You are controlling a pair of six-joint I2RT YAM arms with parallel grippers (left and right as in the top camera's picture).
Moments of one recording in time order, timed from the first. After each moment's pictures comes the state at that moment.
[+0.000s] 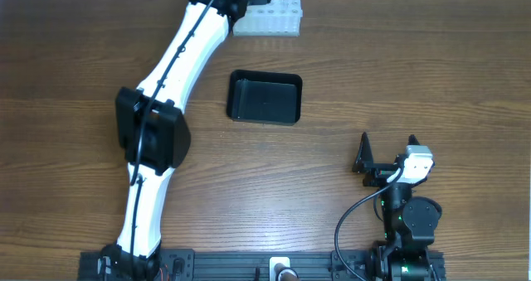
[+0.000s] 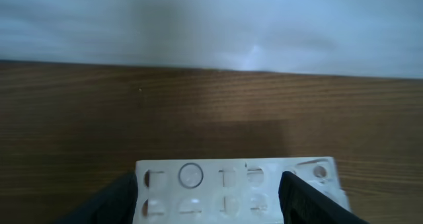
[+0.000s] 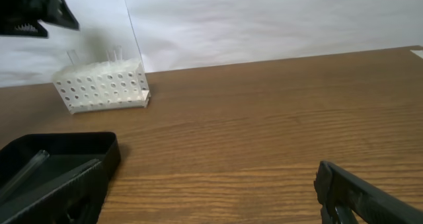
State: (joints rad) left arm -0.41 2.39 2.30 -0.65 -0.19 -0.34; right arm -0.03 0.02 0.01 -0.07 -0.02 0.11
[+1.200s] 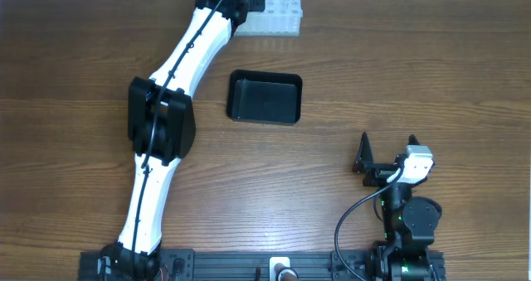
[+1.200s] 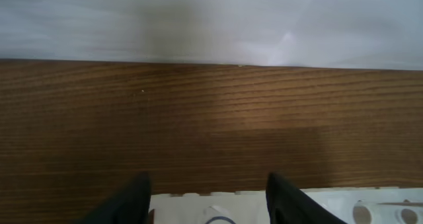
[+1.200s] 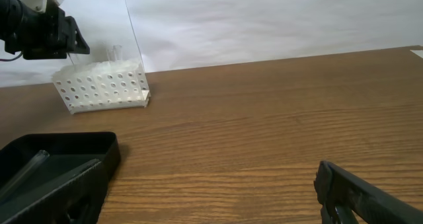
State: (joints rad) left arm -0.38 2.50 2.30 -0.54 -0.20 -0.30; right arm -0.03 0.02 0.01 -0.07 -0.02 0.11
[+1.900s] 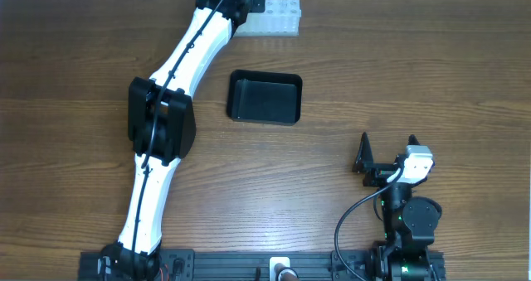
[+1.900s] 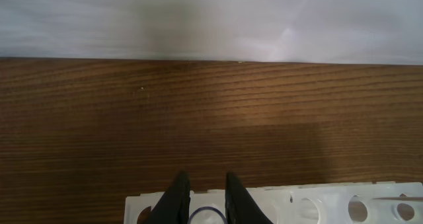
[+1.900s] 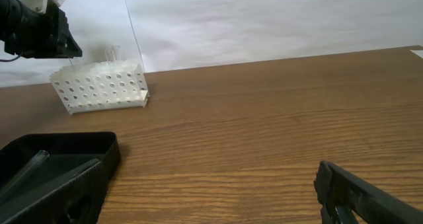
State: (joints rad) left arm -0.38 2.50 2.30 -0.55 -0.20 -0.30; right arm -0.03 0.02 0.01 -0.07 -0.02 0.11
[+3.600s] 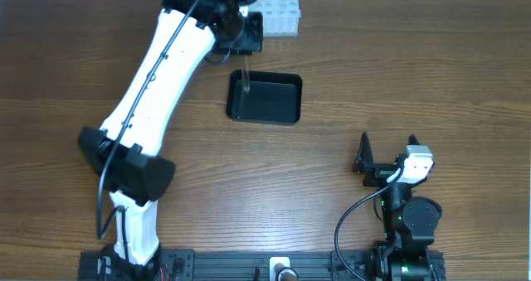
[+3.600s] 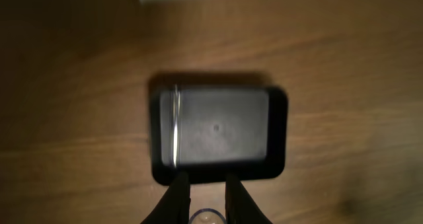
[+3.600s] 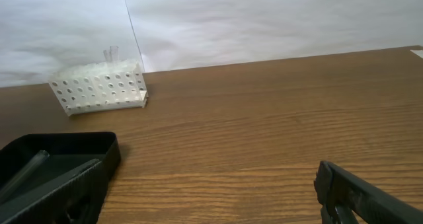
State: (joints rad) left arm -0.47 2.12 2.30 -1.41 0.03 -0.41; right arm -0.03 0.02 0.01 -0.07 -0.02 0.11
